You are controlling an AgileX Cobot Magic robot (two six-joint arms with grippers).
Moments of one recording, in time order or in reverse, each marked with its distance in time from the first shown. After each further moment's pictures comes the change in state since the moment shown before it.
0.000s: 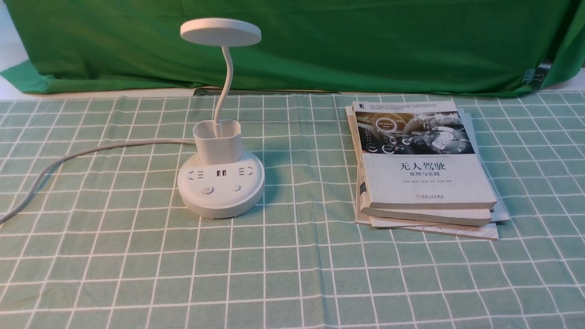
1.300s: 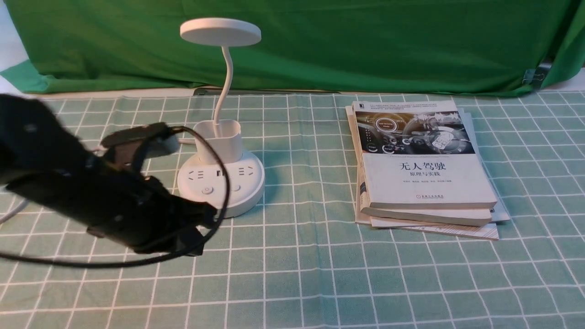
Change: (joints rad) right arm 0.000 0.000 0.000 0.000 -0.001 0.000; left arm -0.288 1.491 -0.914 -0.452 1.717 0.181
